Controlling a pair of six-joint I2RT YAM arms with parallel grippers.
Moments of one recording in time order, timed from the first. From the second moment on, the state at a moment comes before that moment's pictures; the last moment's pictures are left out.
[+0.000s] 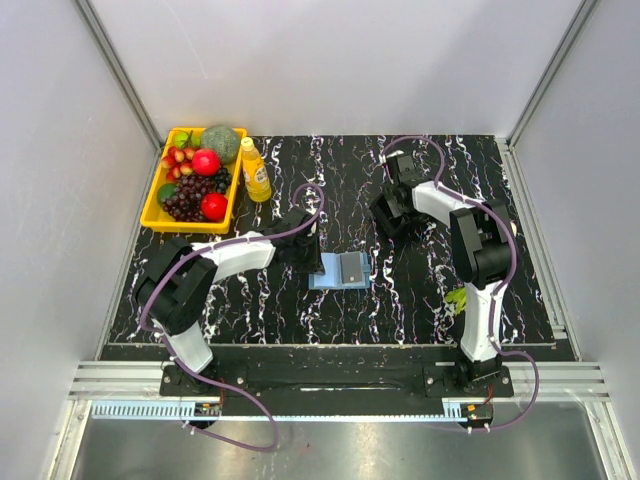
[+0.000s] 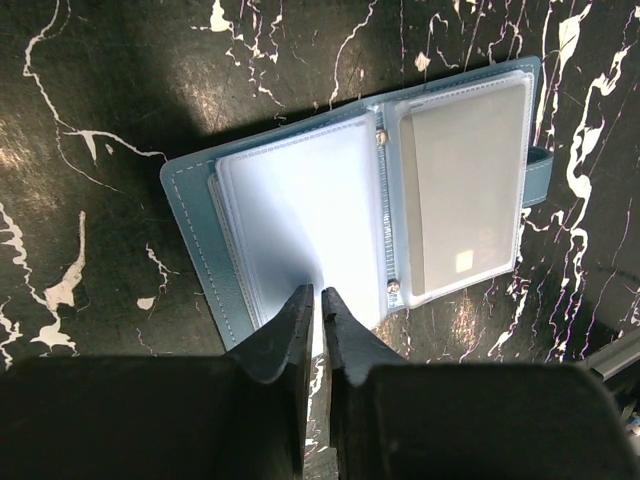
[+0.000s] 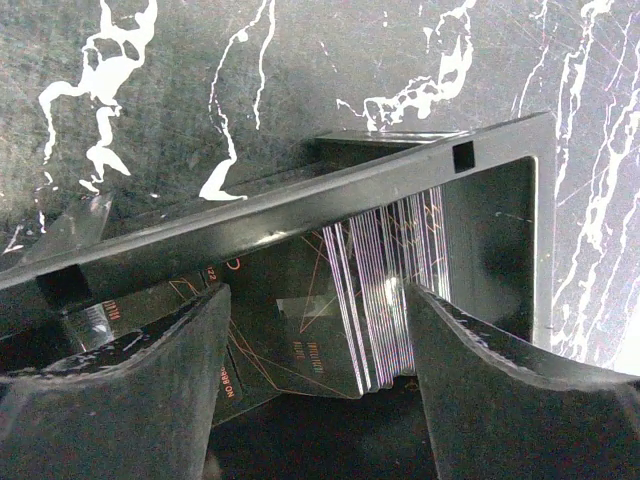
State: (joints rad) left arm -0.66 1.72 0.99 -0.25 0.16 -0.65; right arm 0.31 2.08 1.46 -0.31 0.41 -0.19
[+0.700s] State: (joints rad) left arm -0.65 1.74 0.99 -0.25 0.18 -0.65; right arm 0.31 2.06 1.47 -0.29 0.42 -0.20
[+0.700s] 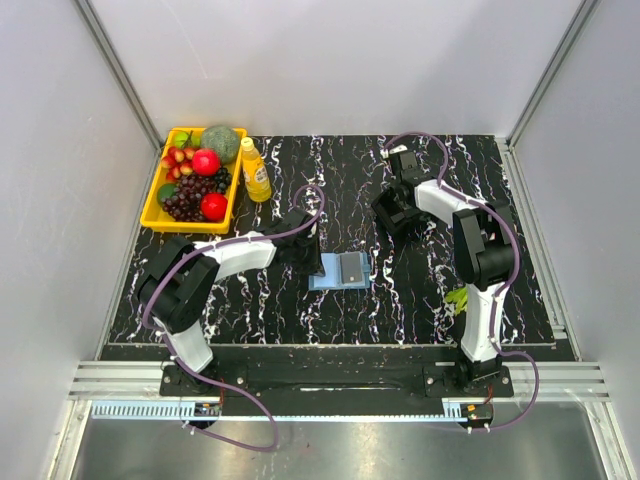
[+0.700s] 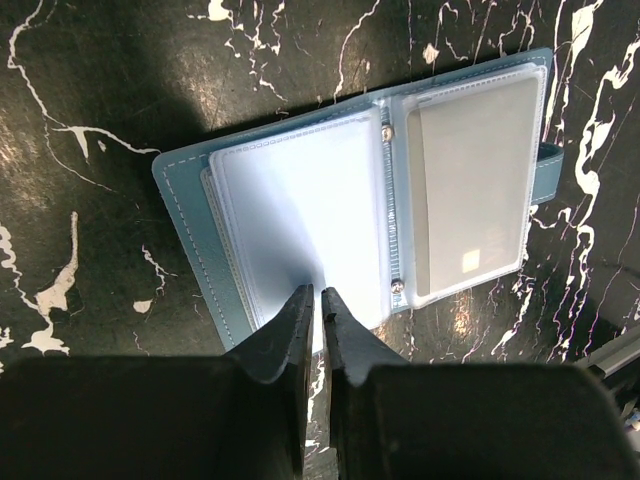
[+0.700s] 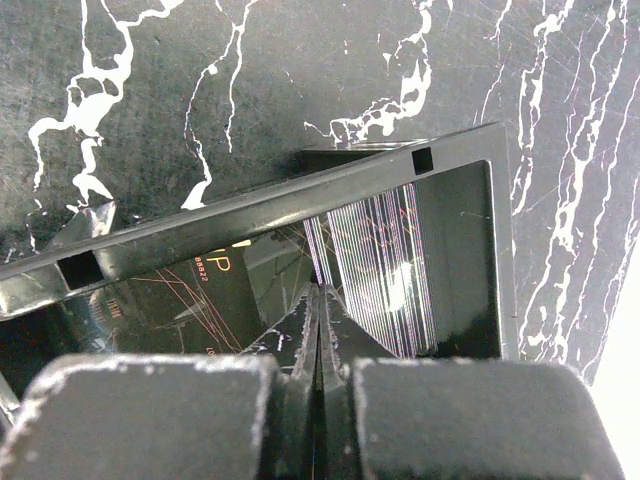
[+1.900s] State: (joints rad) left arm -0.64 1.74 0.99 -0.25 0.18 -0.63; right arm 0.31 1.61 1.13 -0.37 0.21 -0.12
